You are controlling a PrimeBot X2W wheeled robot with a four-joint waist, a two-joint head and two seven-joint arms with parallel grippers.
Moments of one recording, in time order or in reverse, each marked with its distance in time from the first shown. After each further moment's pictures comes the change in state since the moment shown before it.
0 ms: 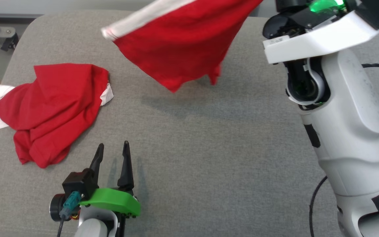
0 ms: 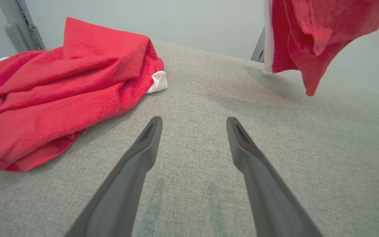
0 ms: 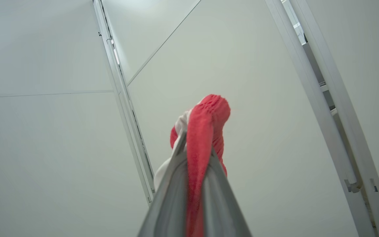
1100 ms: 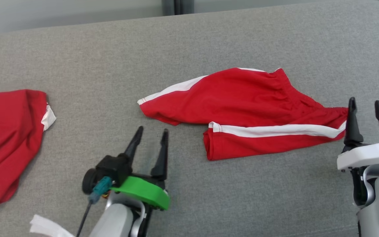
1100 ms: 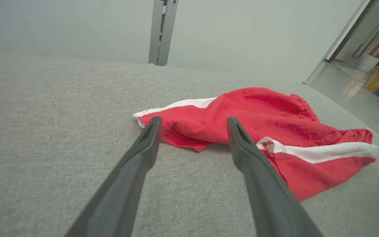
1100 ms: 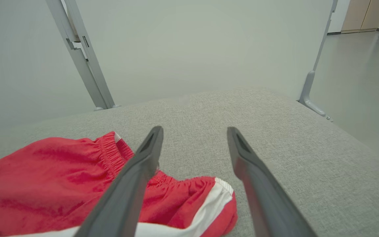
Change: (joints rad) left arm -0.078 -0.001 -0.175 -0.026 -0.036 -0.051 0.000; right arm 0.591 -0.002 -0.593 0.137 -0.526 0.000 0.001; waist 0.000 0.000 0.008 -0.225
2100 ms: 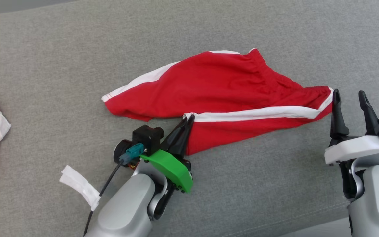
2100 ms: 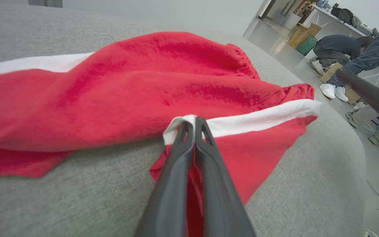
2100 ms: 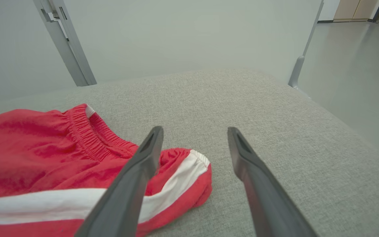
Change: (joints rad) left arm -0.290 -0.001 -0.307 0.266 -0.215 -0.060 0.000; right arm -0.038 0.001 0.075 0.005 0.001 0.000 0.000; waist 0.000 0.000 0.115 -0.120
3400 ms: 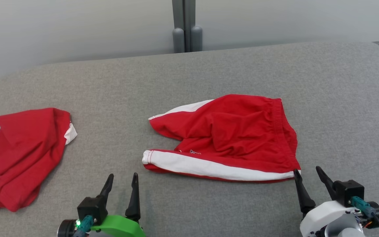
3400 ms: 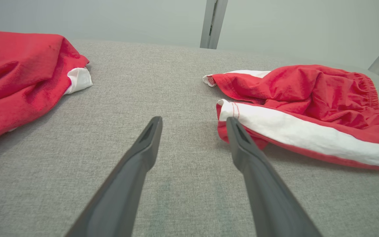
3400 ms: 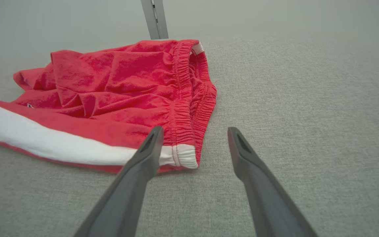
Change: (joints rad) left arm 0.480 0.001 0.468 -0.188 0.319 0.094 0.000; right arm 0.264 0.001 0.188 0.094 -0.016 0.000 0.000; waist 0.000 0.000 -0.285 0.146
